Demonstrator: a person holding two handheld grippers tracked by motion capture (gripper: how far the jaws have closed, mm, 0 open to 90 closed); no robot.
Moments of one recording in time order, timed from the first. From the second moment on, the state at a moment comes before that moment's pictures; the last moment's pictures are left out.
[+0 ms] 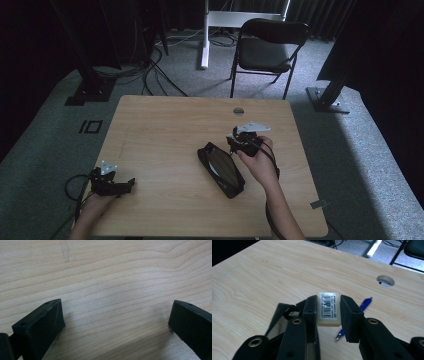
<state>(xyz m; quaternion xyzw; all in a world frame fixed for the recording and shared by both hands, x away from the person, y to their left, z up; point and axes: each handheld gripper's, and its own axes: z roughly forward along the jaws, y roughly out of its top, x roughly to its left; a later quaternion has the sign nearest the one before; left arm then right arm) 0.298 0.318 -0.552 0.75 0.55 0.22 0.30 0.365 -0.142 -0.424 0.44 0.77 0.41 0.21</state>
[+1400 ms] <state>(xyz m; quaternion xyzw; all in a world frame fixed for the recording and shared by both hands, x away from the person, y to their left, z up) 0.298 0.318 -0.552 0.75 0.54 0.22 0.30 0.355 -0.102 -0.461 0.40 0.83 0.36 0.14</state>
